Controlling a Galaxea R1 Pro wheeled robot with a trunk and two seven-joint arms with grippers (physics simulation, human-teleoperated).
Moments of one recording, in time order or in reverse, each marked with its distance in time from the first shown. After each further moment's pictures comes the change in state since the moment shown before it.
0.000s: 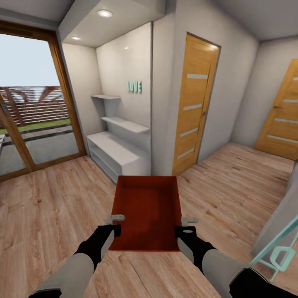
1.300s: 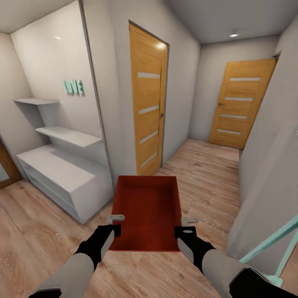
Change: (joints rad) left arm 0.000 0.000 -0.001 0.000 -0.001 -0.001 0.000; right arm 0.000 0.000 -0.001 0.002 -0.001 -0.004 0.001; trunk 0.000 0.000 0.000
